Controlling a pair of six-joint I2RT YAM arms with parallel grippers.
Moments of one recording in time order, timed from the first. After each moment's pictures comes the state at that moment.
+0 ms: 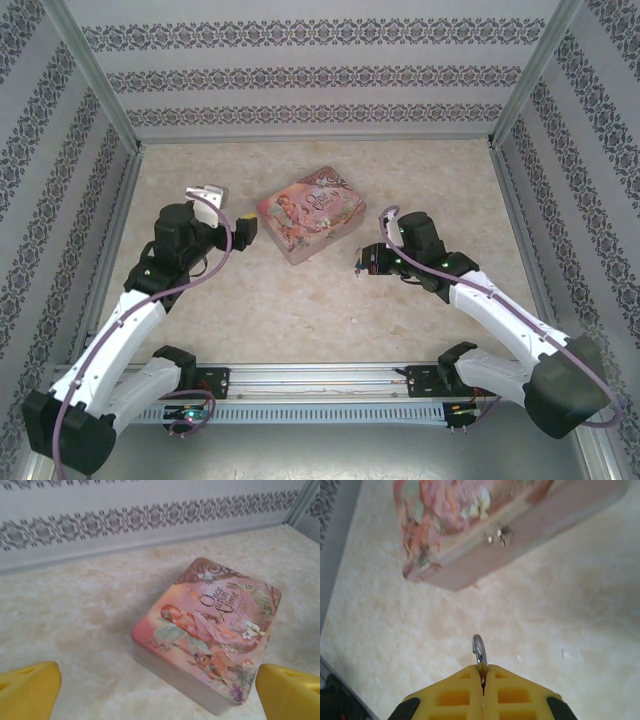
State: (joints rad) left arm -0.27 0.87 0.74 -0.21 0.06 -0.03; right arm 0.48 1.09 0.70 -0.39 -0.35 0.55
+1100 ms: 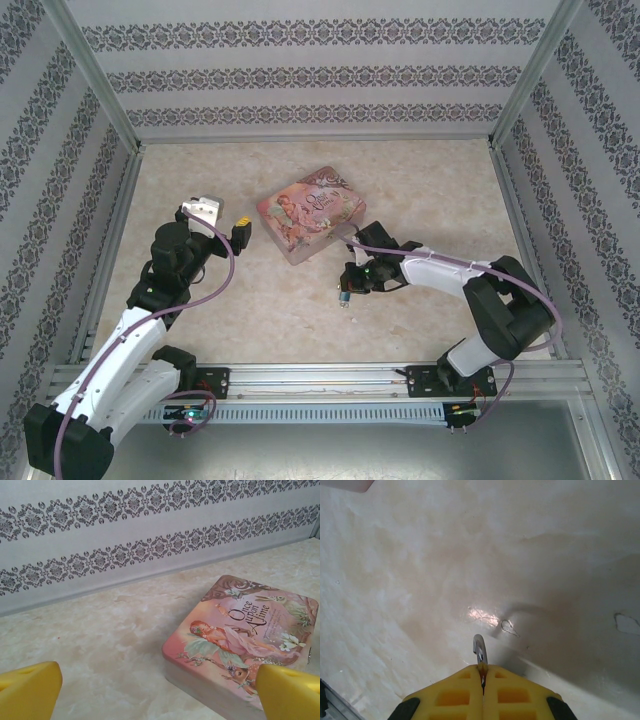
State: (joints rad) left arm -0.27 0.79 0.59 -0.02 -0.02 0.07; right arm 0.59 1.55 0.76 -0.36 -0.42 0.59
